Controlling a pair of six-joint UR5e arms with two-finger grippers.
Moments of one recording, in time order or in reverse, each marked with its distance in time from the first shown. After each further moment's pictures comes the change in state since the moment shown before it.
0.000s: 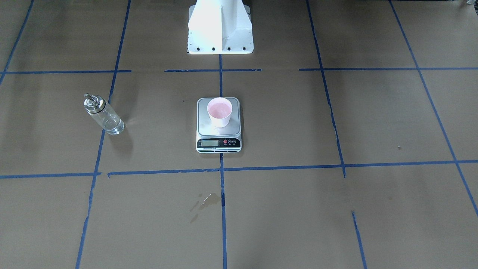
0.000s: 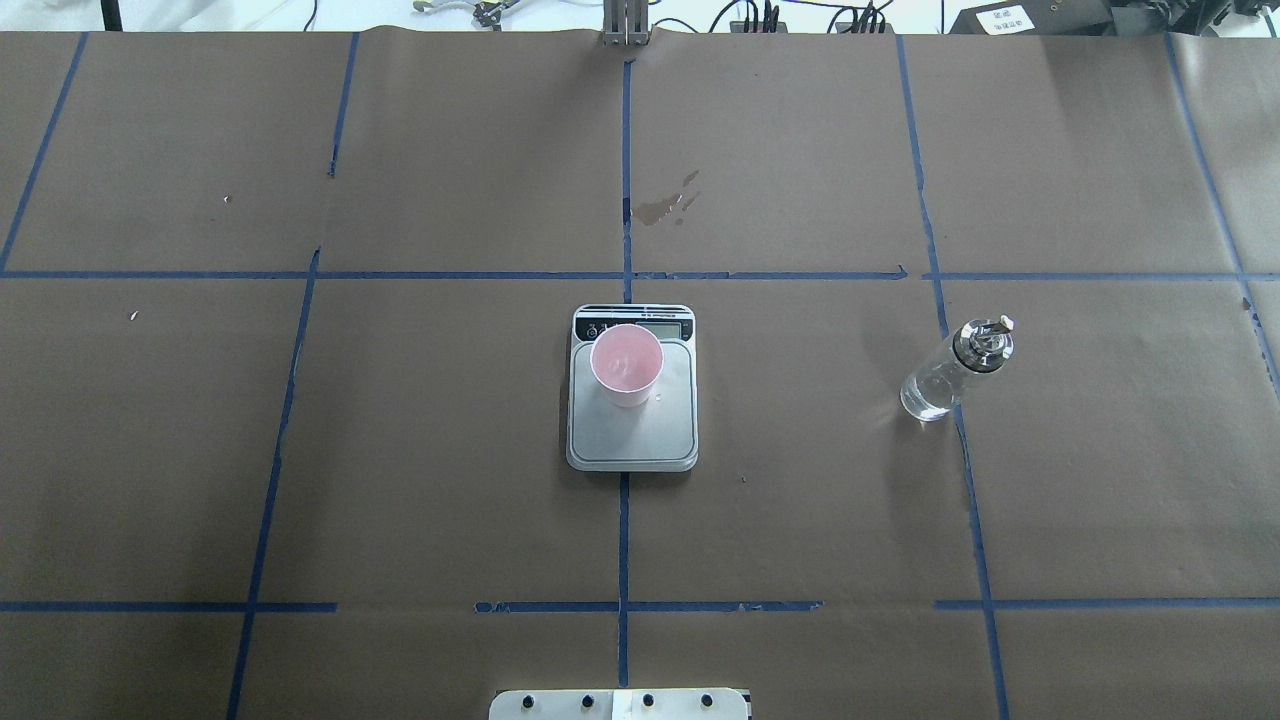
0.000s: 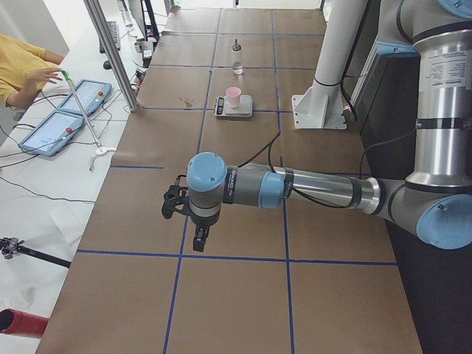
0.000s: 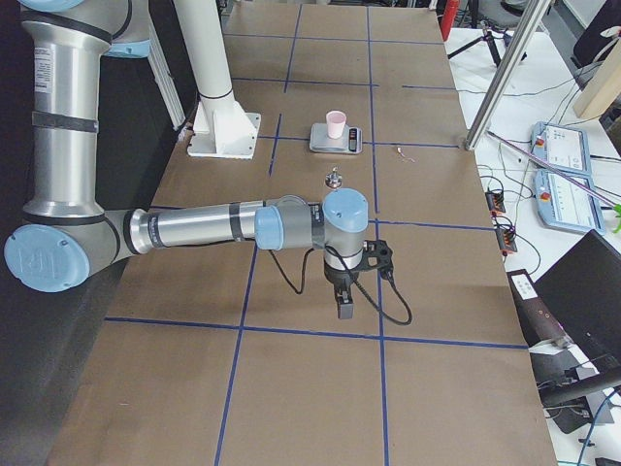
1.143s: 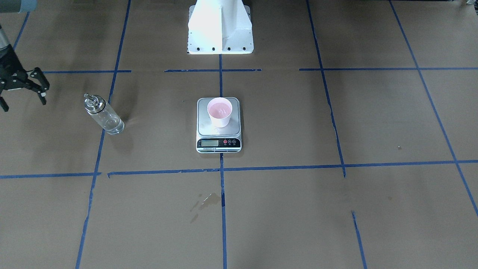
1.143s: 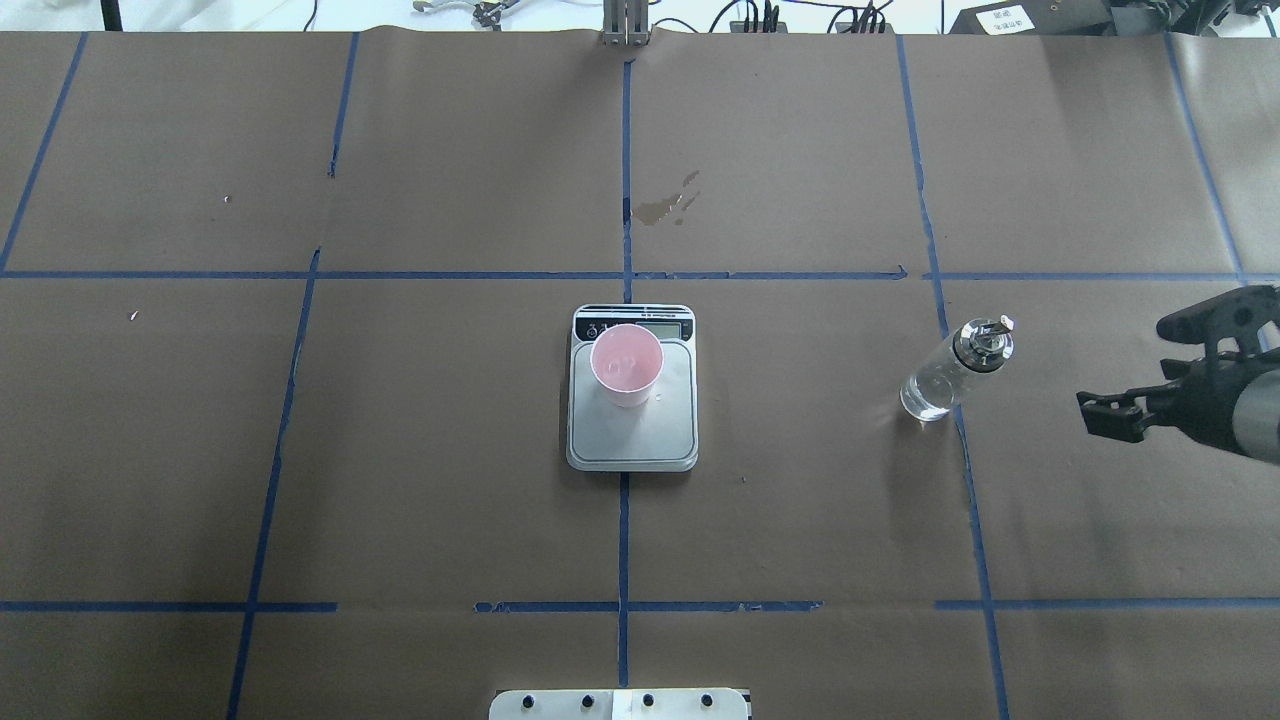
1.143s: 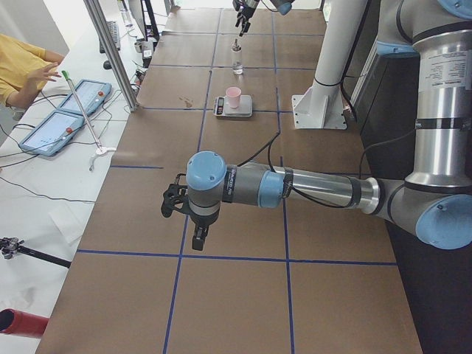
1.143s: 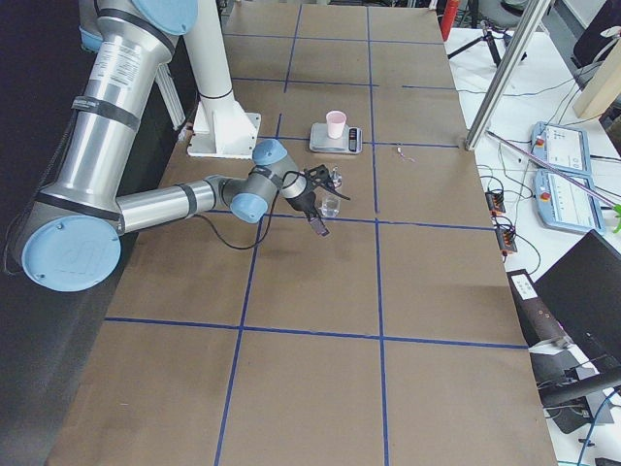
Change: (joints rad) left arm 0.001 -0.003 -0.003 -0.002 -0.001 0.000; right arm -0.583 -0.180 0.171 0.758 -0.426 0.675
